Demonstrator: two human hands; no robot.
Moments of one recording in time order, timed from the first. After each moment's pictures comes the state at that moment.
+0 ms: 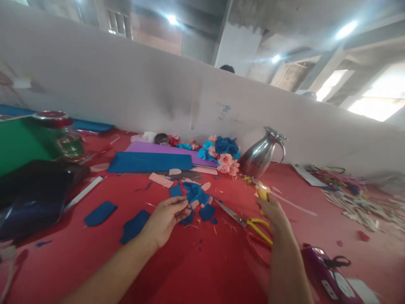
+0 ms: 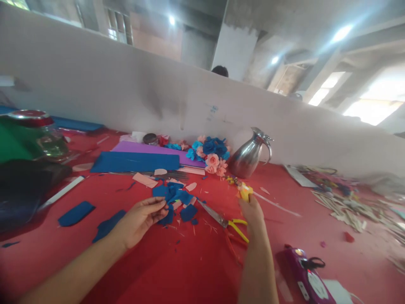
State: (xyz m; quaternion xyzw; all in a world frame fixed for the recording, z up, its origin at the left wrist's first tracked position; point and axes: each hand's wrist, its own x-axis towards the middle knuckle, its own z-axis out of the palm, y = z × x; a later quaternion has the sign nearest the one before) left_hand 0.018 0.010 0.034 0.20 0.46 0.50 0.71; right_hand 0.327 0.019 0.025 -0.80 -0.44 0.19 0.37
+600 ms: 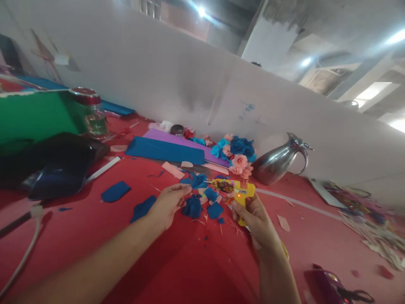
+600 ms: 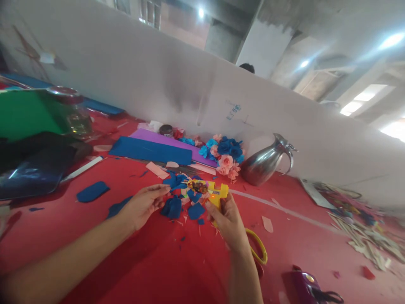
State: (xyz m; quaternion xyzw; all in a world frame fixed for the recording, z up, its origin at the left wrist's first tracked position) left_hand 0.007 0.020 0.020 0.19 0.51 0.54 0.65; right_hand 0.218 -0.010 0.055 -0.50 -0.52 0.47 0.50
